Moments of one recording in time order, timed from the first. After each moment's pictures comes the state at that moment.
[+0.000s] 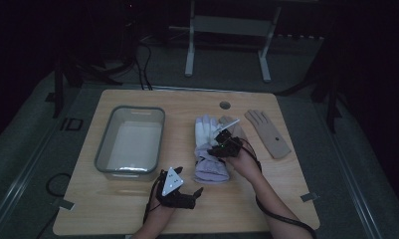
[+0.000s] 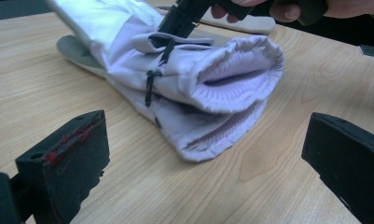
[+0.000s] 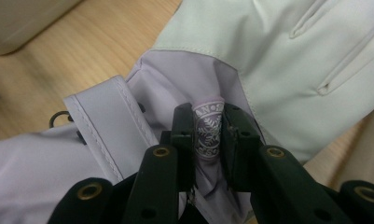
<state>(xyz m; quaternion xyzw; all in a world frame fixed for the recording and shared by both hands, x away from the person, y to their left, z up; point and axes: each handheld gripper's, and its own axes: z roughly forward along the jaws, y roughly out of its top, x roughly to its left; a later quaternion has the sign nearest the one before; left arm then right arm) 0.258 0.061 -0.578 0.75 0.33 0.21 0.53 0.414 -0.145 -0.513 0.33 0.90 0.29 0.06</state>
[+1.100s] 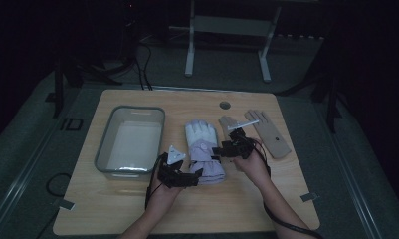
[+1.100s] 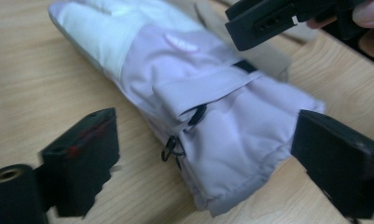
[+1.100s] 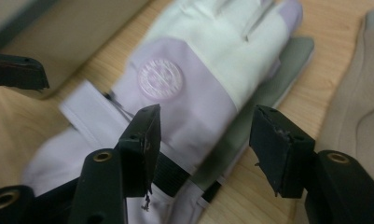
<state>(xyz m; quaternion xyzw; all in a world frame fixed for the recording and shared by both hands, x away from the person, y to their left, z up) 0.298 0.057 -0.532 0.76 0.45 0.14 0.46 0.400 -0.179 -0.496 0.40 0.84 0.36 0.05</state>
